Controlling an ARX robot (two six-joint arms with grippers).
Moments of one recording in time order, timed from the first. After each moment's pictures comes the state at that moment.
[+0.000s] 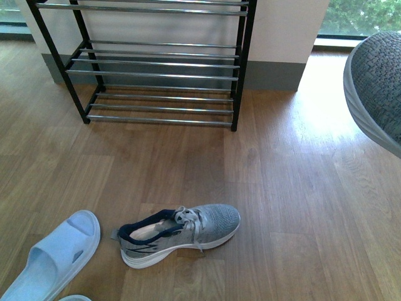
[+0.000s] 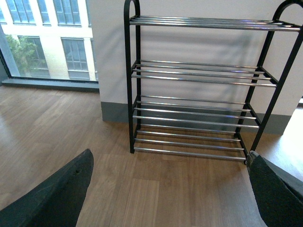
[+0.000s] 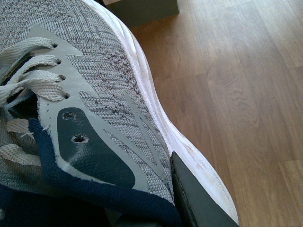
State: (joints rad) left arm 0.00 0.02 0.01 0.00 0.00 -0.01; right arm -0.41 1.08 0.20 0.39 -0.27 0.14
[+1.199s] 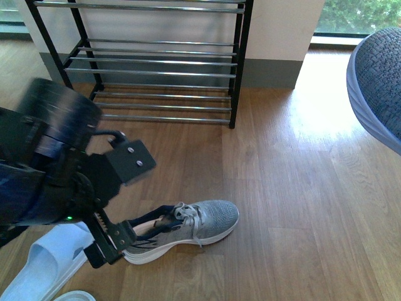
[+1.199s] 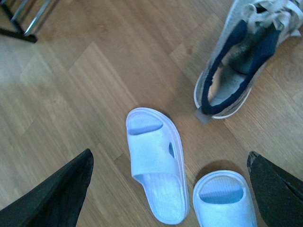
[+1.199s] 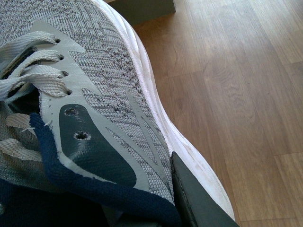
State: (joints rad) left arm -0.38 2.16 0.80 0.28 -0.13 0.65; right arm -0.41 1.08 0.20 0.39 -0.27 0.14
